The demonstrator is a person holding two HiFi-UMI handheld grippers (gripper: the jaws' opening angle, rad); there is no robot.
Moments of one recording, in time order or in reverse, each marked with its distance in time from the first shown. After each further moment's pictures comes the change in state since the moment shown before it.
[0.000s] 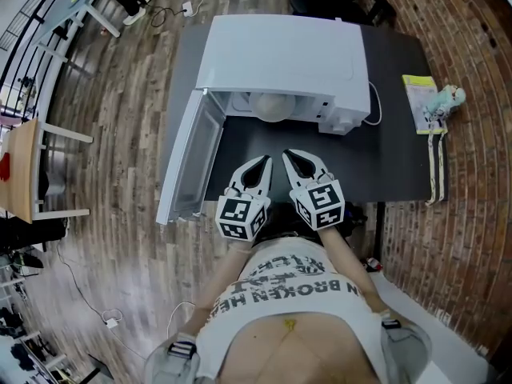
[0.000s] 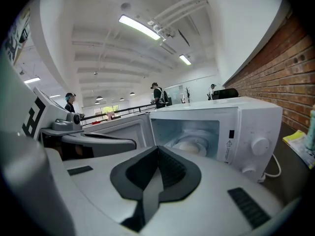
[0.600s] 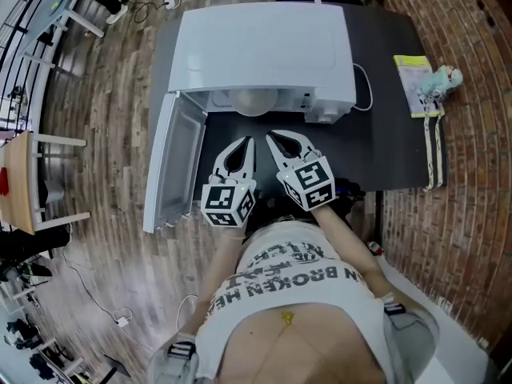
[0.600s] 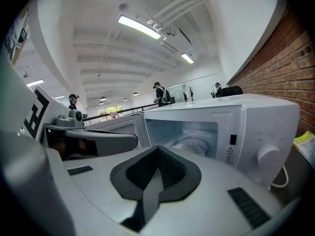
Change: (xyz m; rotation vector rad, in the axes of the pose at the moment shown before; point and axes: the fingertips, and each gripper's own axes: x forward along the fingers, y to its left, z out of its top) left arm 0.043 0.016 0.018 0.007 -0.026 0.055; right arm 0.027 -0.036 0.008 -0.002 0.001 0.051
